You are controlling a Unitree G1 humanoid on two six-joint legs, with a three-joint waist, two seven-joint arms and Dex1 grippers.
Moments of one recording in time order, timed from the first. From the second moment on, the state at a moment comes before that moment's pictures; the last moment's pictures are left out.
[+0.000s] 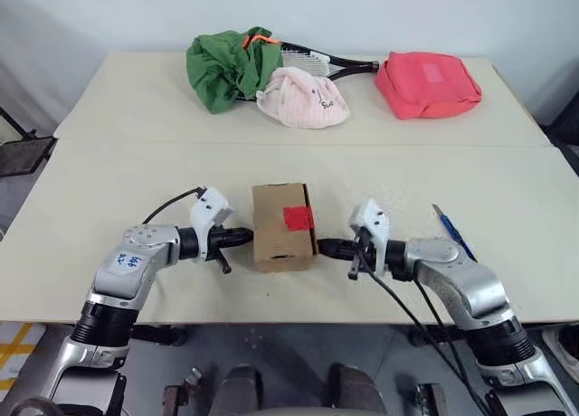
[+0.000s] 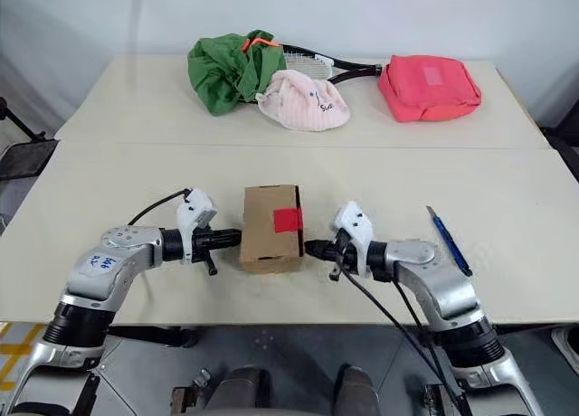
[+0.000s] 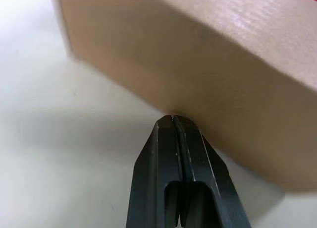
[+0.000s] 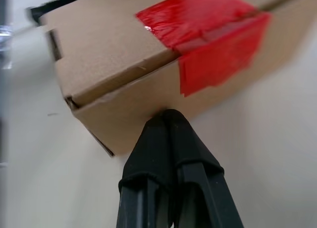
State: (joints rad) left arm -0.45 0.61 -0.07 -0.07 -0.32 0.73 -0.85; right arm -0.38 -0.55 0.19 -0.23 0.45 0.65 0.89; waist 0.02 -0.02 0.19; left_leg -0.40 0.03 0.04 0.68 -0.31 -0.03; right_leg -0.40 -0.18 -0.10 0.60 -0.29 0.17
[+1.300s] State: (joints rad) left arm -0.61 0.70 -0.10 -0.13 -0.48 0.64 -1.17; right arm -0.68 -0.58 -0.18 -0.16 1.23 1.61 0.23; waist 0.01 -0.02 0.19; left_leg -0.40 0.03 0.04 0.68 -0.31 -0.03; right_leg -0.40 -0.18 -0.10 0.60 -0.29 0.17
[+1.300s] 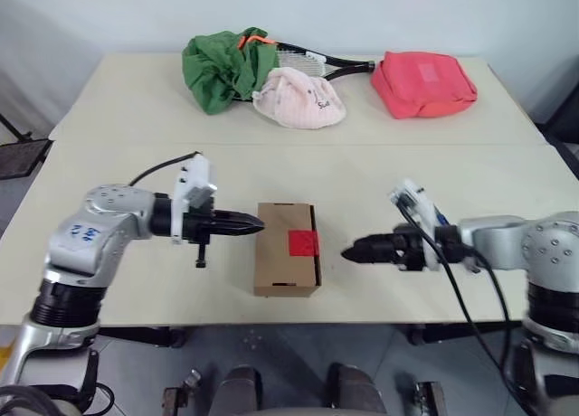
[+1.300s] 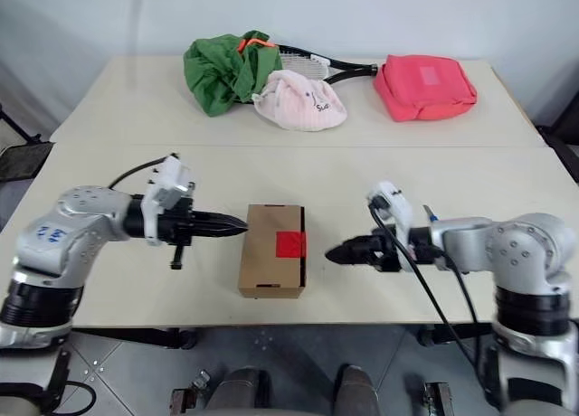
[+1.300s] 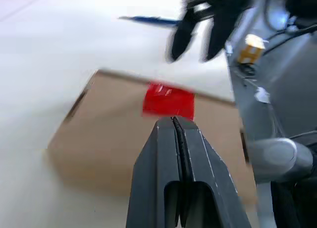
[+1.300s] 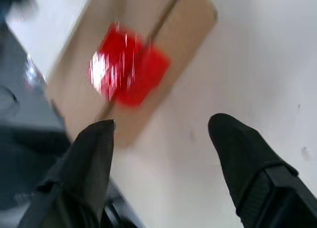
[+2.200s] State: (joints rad) left arm -0.60 0.65 -0.18 -0.08 -0.35 0.54 -1.11; right arm -0.62 -0.69 0.12 -0.11 1.95 1.22 -0.52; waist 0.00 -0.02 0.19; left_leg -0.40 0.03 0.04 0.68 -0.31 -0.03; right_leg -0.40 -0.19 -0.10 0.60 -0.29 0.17
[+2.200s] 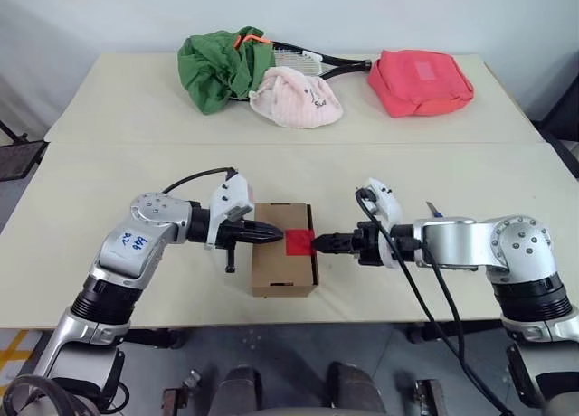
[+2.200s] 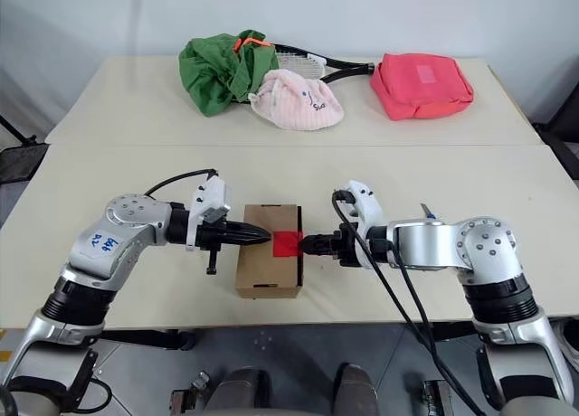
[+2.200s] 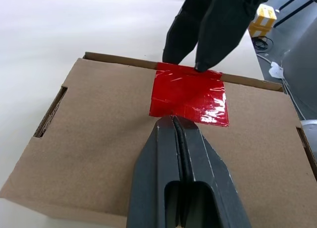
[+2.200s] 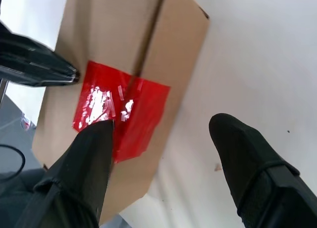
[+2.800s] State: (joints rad) left arm -0.60 0.63 -0.18 -0.07 -0.33 0.50 -1.11; right arm -0.69 -0.76 0.24 -0.12 1.95 1.18 -0.54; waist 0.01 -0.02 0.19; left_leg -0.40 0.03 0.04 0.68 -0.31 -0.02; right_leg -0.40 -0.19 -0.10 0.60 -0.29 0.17
